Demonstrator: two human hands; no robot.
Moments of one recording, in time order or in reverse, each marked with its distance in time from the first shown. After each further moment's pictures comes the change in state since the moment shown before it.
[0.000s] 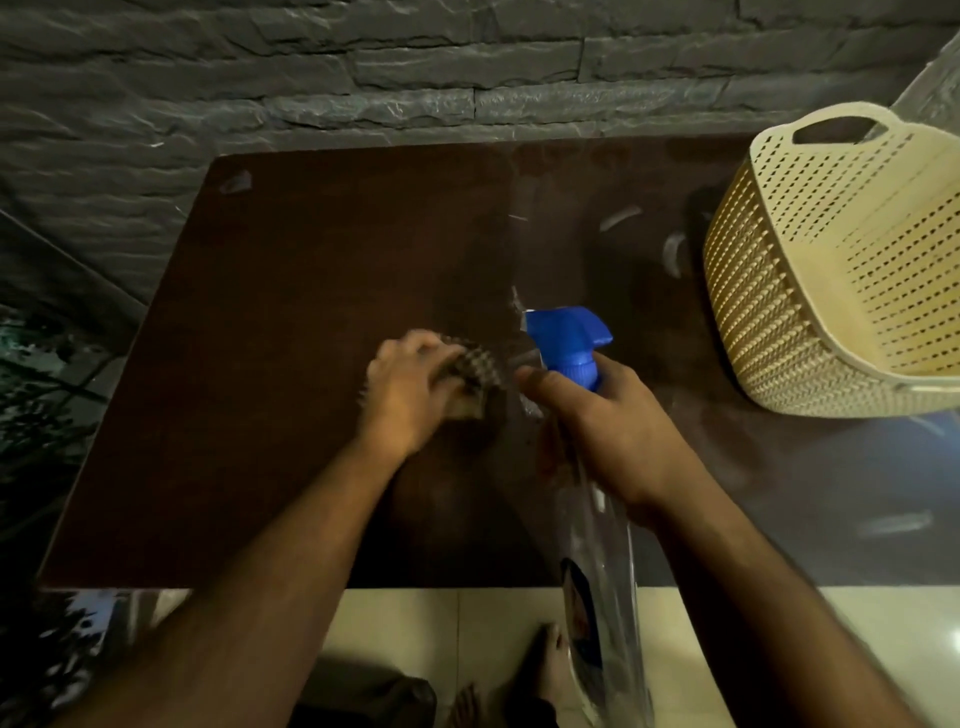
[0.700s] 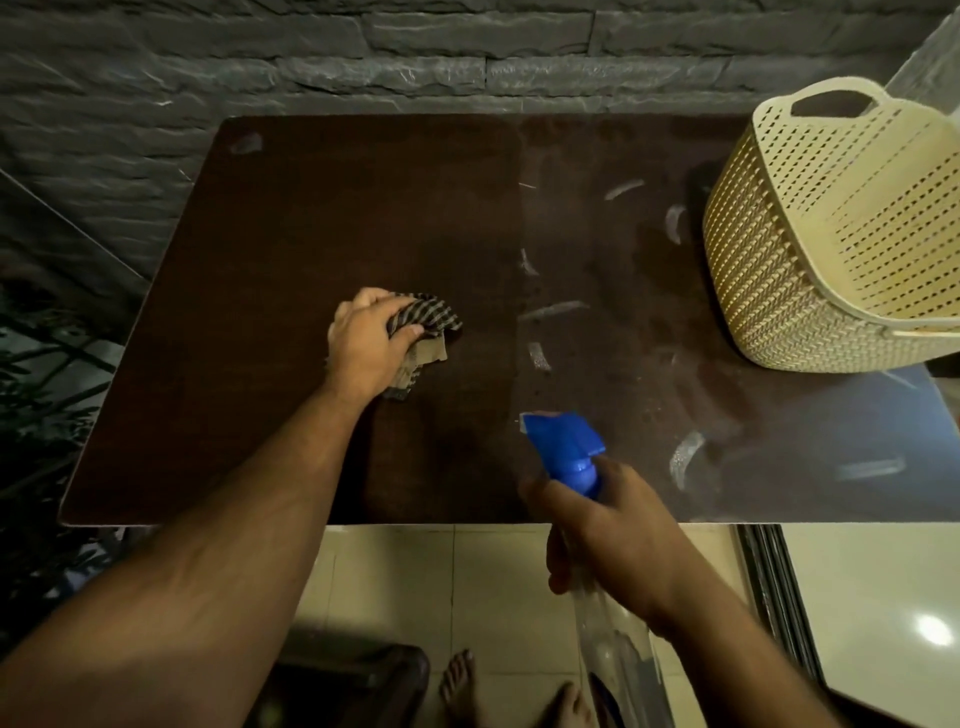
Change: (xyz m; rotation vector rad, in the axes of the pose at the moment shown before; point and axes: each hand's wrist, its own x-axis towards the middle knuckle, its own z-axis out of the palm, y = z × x) left_hand -0.002 -0.049 -0.020 -0.106 0.105 -0.104; right_hand -0.083 0.056 0.031 -0.083 -0.118 0.218
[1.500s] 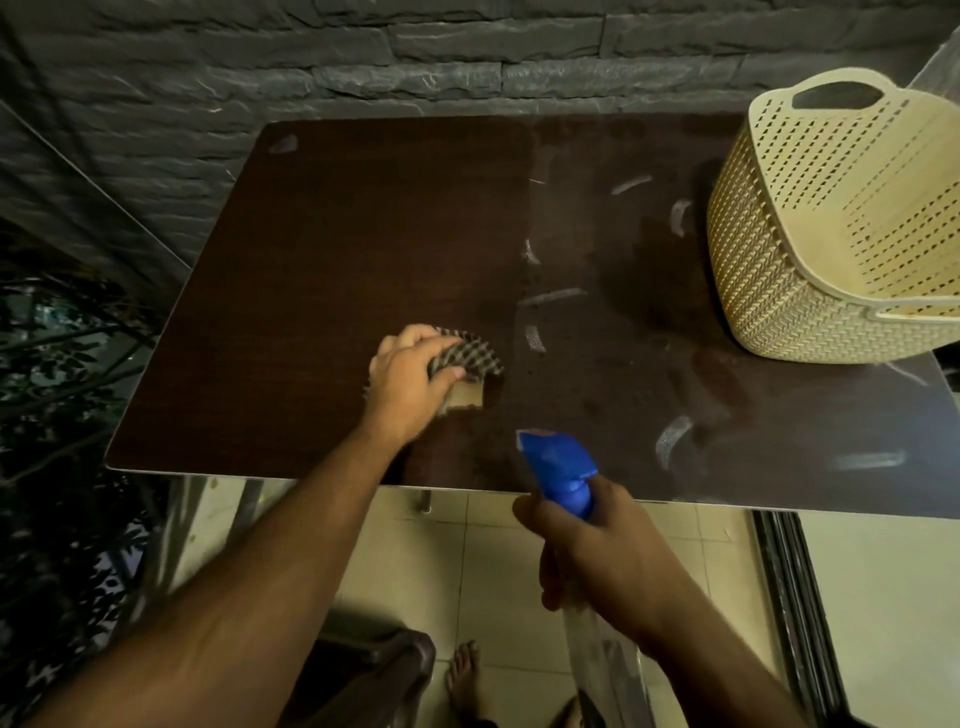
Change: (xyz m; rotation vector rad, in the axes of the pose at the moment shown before) left_hand -0.082 0.038 0.013 -0.036 -0.057 0.054; right_hand -0.027 0.035 -0.009 -0.037 -0.044 -0.026
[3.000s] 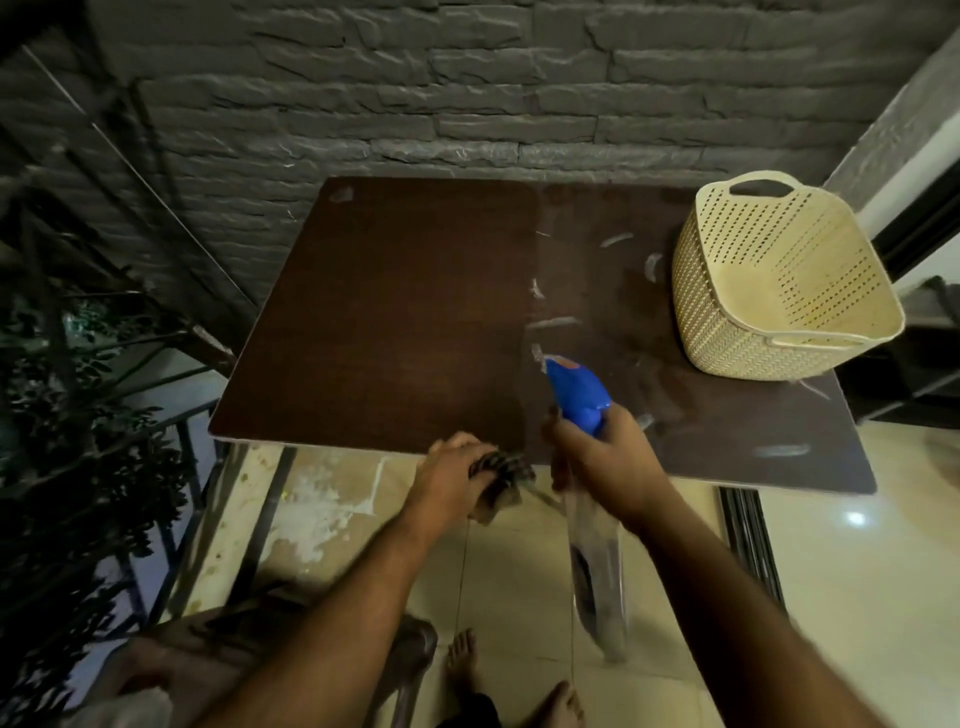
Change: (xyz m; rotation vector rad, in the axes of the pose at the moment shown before) left_hand -0.137 0.051 -0.030 -0.053 -0.311 -0.069; right_hand -0.048 -0.044 -0.011 0.054 0.141 -0.295
